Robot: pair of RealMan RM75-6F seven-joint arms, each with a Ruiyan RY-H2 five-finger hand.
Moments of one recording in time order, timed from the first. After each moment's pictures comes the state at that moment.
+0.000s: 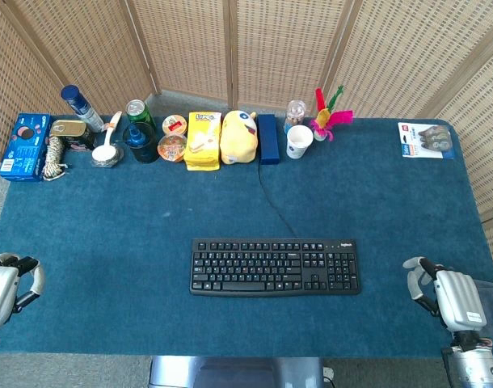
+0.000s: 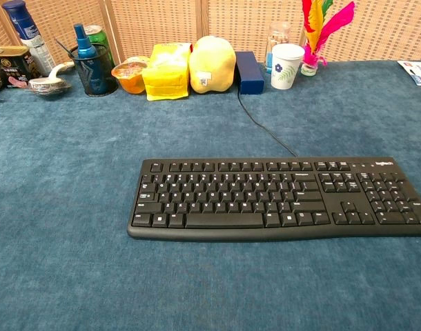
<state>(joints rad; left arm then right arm) -0.06 -1.09 -0.01 -1.70 1.52 1.49 0.07 0.09 -1.07 0.04 -1.85 -1.43 1.43 0.01</state>
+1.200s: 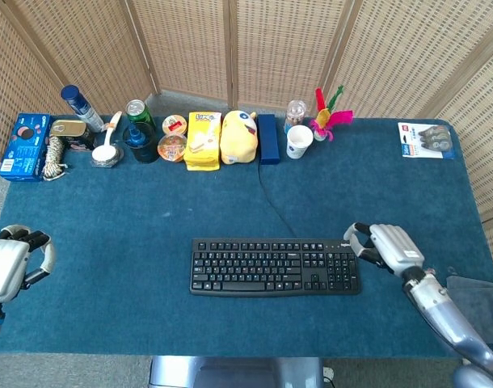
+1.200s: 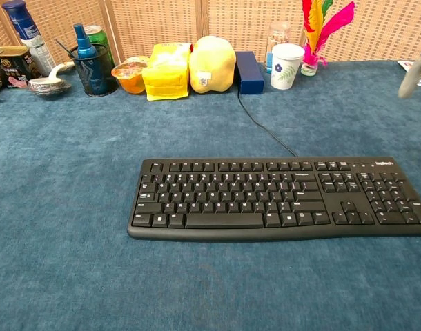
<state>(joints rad) -0.16 -1.00 -0.08 -1.83 1.50 1.42 0.14 0.51 -0.94 0.20 -1.94 -1.09 0.82 -0.01</state>
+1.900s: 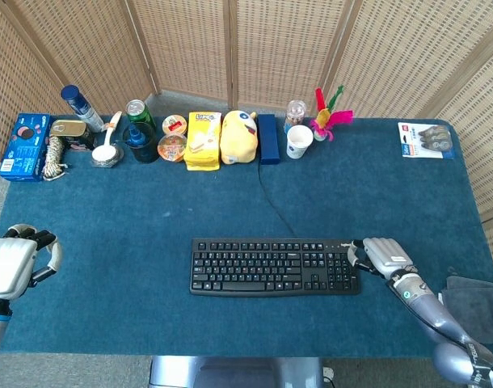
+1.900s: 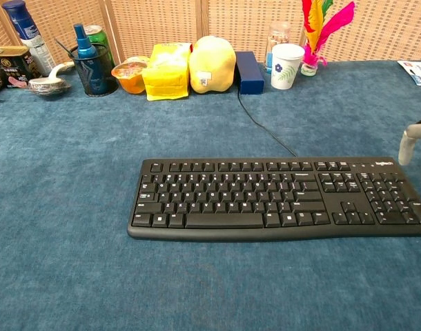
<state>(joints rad) -0.18 -1.01 -0.08 -1.84 1.47 1.40 0.18 0.62 -1.09 0.06 -1.76 -0.88 0.75 -0.21</state>
